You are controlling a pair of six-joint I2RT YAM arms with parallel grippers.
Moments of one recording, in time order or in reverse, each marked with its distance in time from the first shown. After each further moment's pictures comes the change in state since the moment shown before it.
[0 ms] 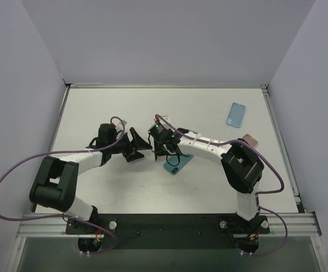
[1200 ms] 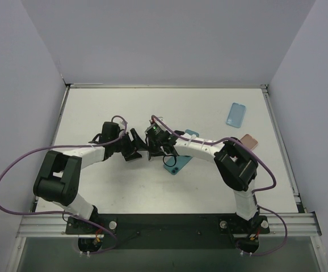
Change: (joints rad) left arm -0.022 0.076 0.084 -0.169 -0.131 0.113; right arm 0.026 0.079 0.004 0.129 -0.043 -0.004
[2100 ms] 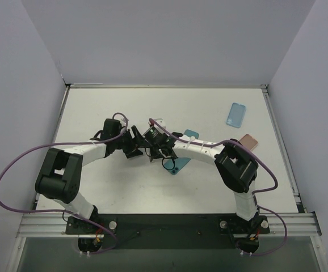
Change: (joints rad) left arm -0.006 0.030 0.064 -0.030 -0.020 -0.010; right arm 0.032 -0.016 0.005 -0.064 0.101 -0.007
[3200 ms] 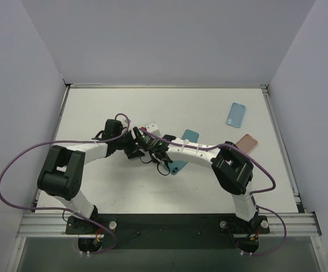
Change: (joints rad) left arm -0.004 0.031 0.005 0.019 0.050 0.005; right arm 0.080 0.036 0.081 -0.194 0.191 -0.145
